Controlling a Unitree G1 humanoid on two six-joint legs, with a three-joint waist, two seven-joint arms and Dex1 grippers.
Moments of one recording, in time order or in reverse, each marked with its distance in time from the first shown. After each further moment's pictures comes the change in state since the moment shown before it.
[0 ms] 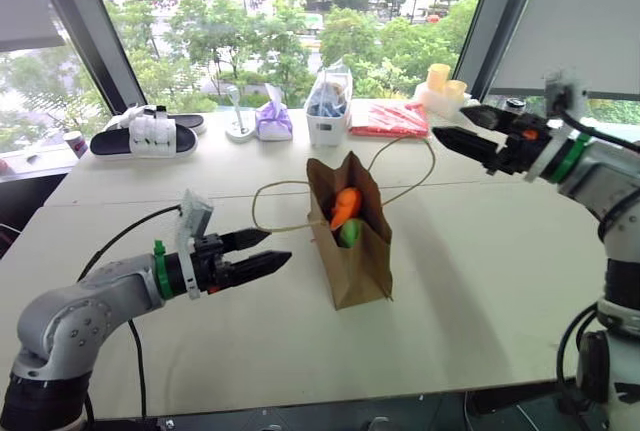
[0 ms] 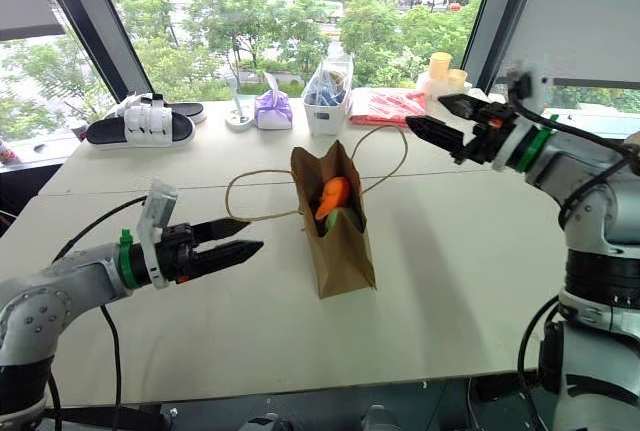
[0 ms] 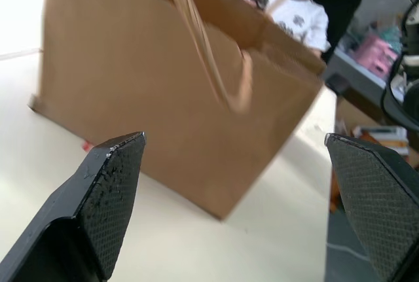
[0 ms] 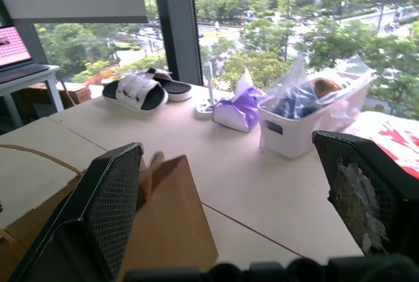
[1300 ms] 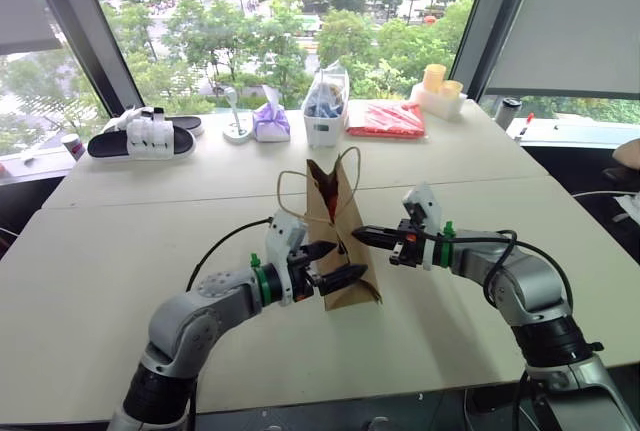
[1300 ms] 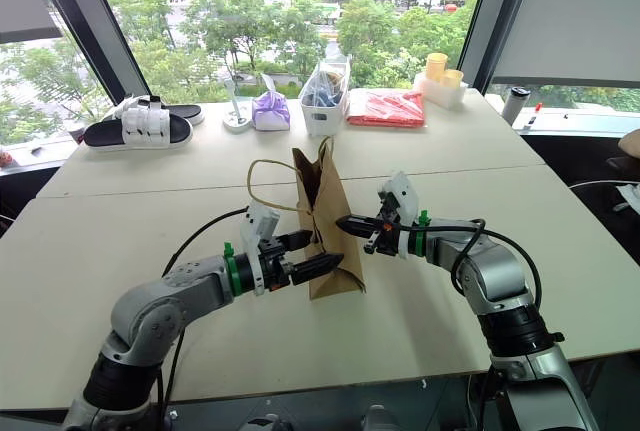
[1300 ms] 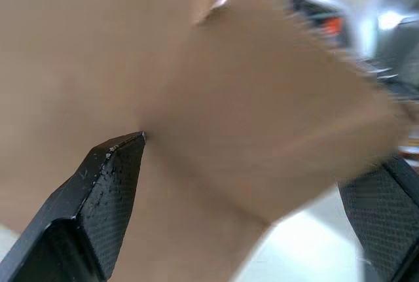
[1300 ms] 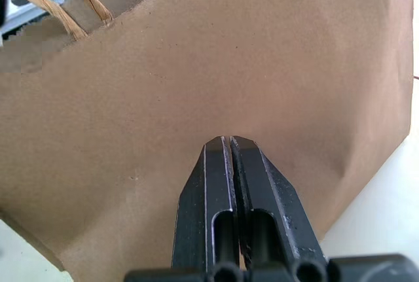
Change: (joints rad) left arm -0.108 -0.399 -0.315 0.053 0.320 -0.075 0.265; right arm 0.159 0.228 0.422 -0.074 -0.130 -0.110 0.020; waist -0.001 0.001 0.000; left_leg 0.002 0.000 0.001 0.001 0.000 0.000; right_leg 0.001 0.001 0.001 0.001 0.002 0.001
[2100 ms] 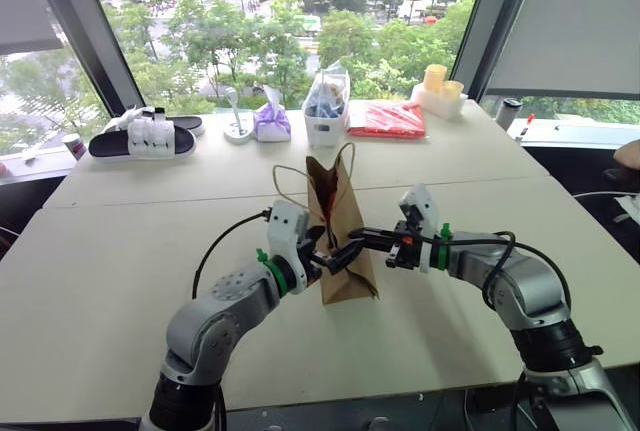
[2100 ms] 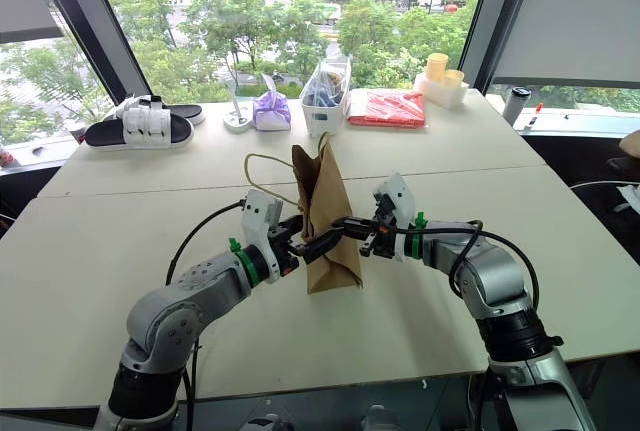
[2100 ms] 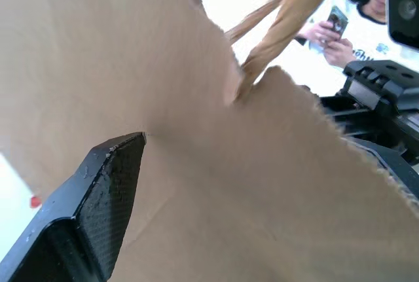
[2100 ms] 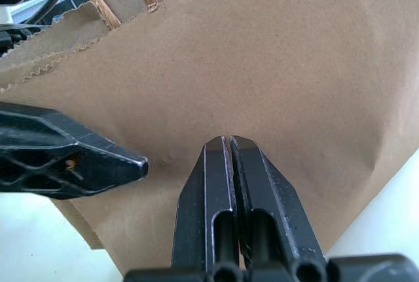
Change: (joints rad) left arm 0.008 -0.132 0.039 -0.063 0.068 0.027 0.218; right arm 0.017 0.013 0.000 -0.058 0.001 0.043 -0.027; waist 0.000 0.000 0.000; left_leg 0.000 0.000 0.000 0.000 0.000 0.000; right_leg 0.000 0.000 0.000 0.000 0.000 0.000
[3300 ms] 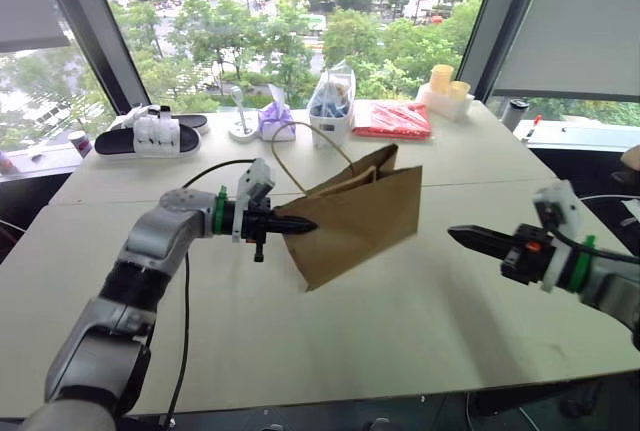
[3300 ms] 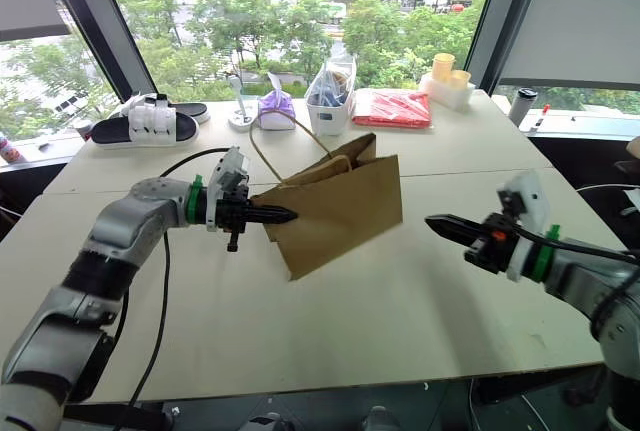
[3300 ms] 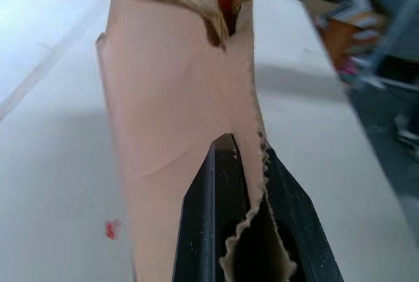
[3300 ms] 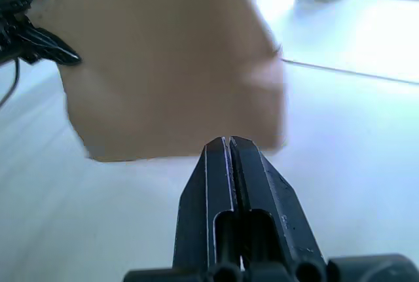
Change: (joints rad) left arm -0.566 0.461 -0.140 0.892 0.170 -0.468 -1.241; right arm 0.410 -0.294 -0.603 -0.304 0.281 0.238 -0.031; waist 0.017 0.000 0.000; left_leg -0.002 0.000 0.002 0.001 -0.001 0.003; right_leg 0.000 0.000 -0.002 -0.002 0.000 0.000
